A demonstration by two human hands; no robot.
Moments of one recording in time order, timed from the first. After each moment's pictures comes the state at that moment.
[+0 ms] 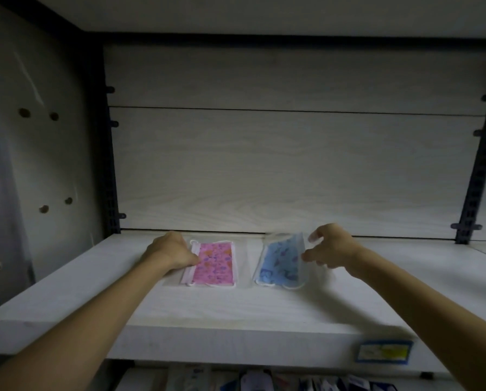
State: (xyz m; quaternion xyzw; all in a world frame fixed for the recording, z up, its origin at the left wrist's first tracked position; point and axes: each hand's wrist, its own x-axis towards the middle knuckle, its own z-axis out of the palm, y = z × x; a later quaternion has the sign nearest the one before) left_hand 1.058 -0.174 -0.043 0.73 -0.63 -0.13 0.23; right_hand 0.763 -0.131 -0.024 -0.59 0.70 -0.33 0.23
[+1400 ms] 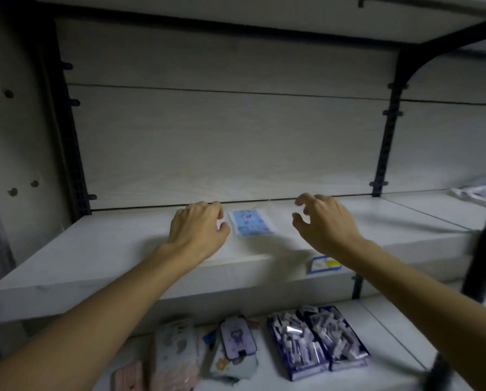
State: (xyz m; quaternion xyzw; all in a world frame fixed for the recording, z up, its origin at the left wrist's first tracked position) left_hand 1.008 -0.075 -0.041 0.47 -0.82 0.12 0.31; right_hand 0.787 -0.002 -0.033 -0.63 0.70 -0.27 -0.20
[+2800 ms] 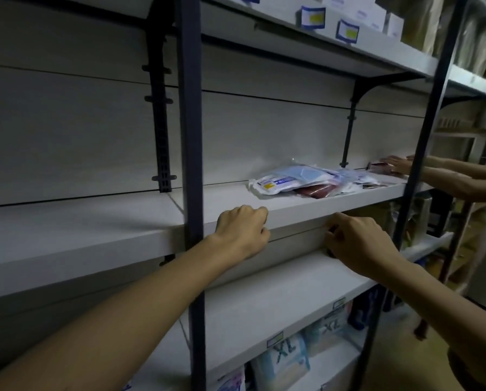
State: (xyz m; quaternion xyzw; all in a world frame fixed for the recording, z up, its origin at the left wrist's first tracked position) left_hand 0.392 0.123 -0.053 0.26 -0.93 0.08 0.24; right_hand 0.237 0.278 -0.057 -0.49 0.84 -0.20 -0.15
